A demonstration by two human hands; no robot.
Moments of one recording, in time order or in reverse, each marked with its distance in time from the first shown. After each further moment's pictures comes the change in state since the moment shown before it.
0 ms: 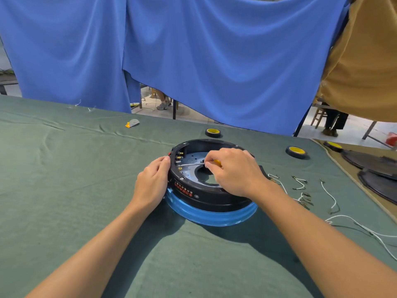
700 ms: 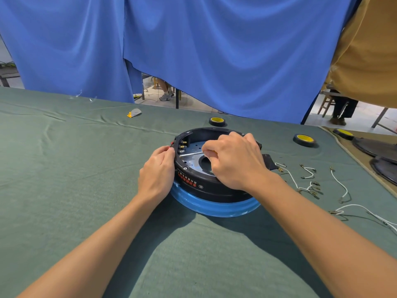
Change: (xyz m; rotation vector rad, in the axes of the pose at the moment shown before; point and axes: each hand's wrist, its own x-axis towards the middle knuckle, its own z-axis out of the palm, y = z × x) left_hand -0.002 0.004 0.007 0.213 0.043 0.014; right_hand -0.002 -0.017 0.003 -0.166 0.103 -0.050
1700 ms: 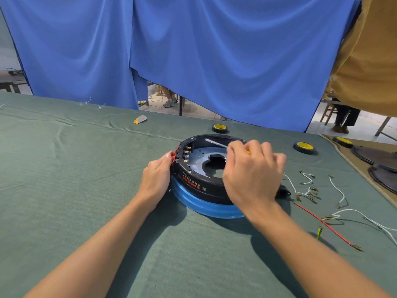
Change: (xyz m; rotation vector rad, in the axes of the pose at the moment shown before) left_hand 0.000 -0.014 -0.012 -0.336 -0.134 -0.111; right_hand -0.034 -0.014 0.004 -0.163 0.460 0.375
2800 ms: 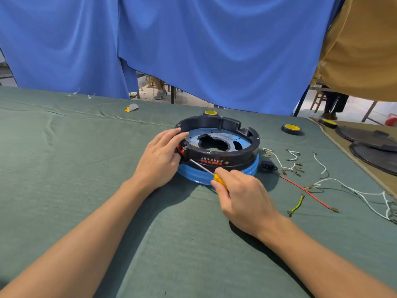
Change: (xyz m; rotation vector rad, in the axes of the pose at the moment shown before) left_hand -0.021 0.015 0.001 0.738 -0.107 0.664; right_hand -0.068 0.027 -0.040 0.341 -0.450 -0.310
